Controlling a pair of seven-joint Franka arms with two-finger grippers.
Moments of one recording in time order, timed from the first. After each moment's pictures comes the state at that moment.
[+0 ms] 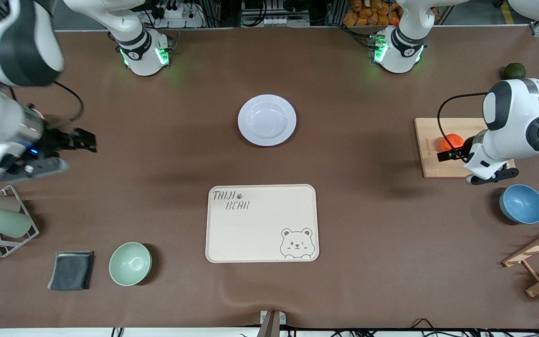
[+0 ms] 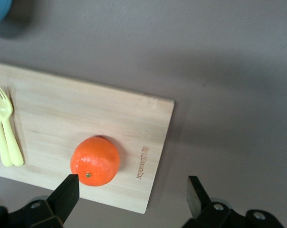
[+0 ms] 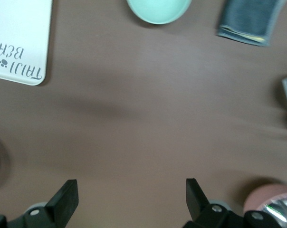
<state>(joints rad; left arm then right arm) 0.08 0.18 -0.01 -2.11 0.10 2.02 -0.19 0.19 0.18 -0.08 -1.62 0.00 1.65 -0.16</state>
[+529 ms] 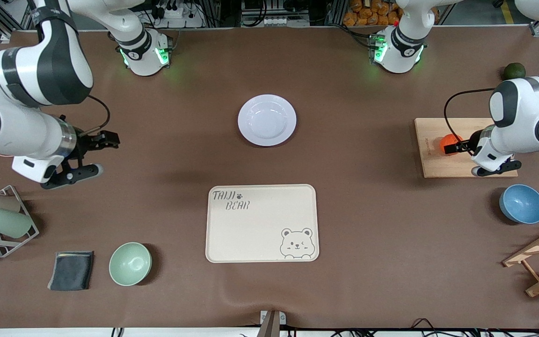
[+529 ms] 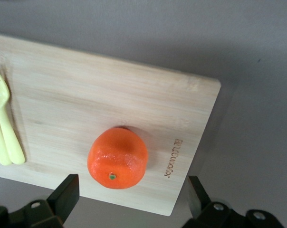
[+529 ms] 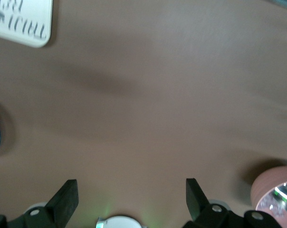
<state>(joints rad) 0.18 0.18 -0.01 -2.23 0.10 2.11 -0.10 0.23 0.23 -0.08 -1.57 0.00 1.48 -0.16</state>
